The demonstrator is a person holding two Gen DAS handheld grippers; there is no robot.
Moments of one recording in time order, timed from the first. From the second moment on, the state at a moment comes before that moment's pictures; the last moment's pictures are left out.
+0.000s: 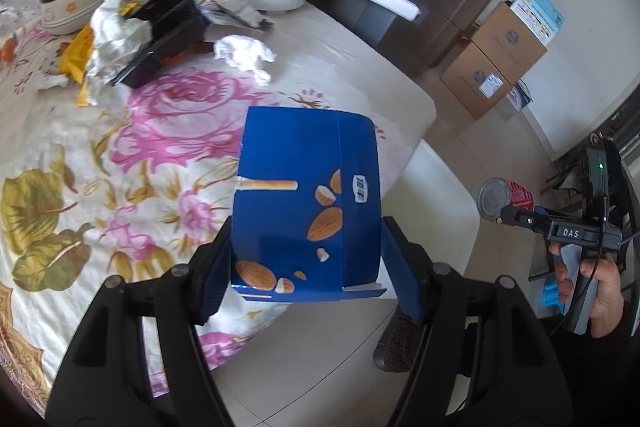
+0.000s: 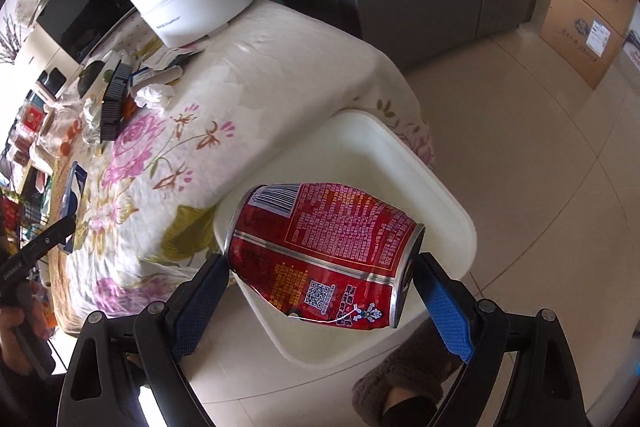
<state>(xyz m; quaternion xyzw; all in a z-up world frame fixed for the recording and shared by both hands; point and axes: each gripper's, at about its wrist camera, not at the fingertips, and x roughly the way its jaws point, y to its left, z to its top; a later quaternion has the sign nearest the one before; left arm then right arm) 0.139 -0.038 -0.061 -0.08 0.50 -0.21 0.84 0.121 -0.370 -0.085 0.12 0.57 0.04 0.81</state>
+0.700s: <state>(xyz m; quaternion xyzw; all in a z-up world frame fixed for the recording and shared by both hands) 0.156 -0.180 -0.103 0.01 0.49 -0.31 0.81 0.107 -0.435 -0.099 0.16 0.57 0.00 0.80</state>
